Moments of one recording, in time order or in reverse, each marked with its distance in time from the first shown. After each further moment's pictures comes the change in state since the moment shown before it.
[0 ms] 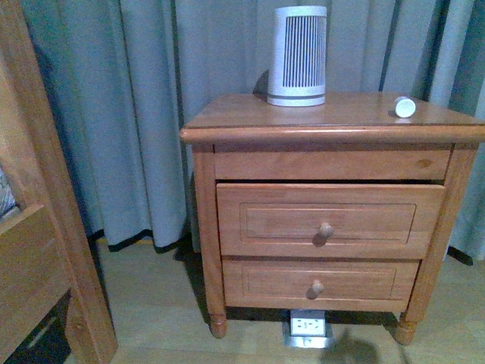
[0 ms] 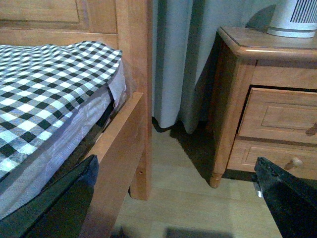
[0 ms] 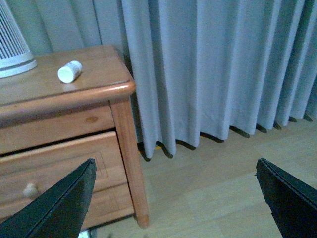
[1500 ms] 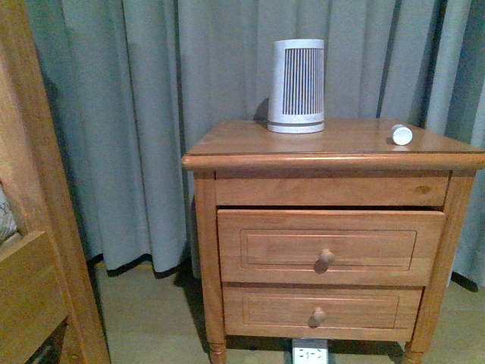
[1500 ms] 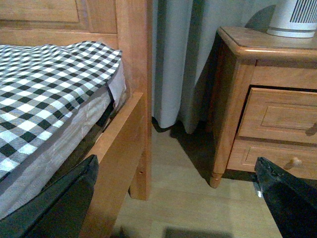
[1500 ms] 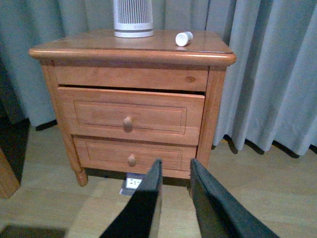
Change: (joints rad) left arm 0.000 0.000 0.000 0.000 0.000 0.000; right arm 0.100 -0.927 -0.240 -0.660 -0.322 -0.104
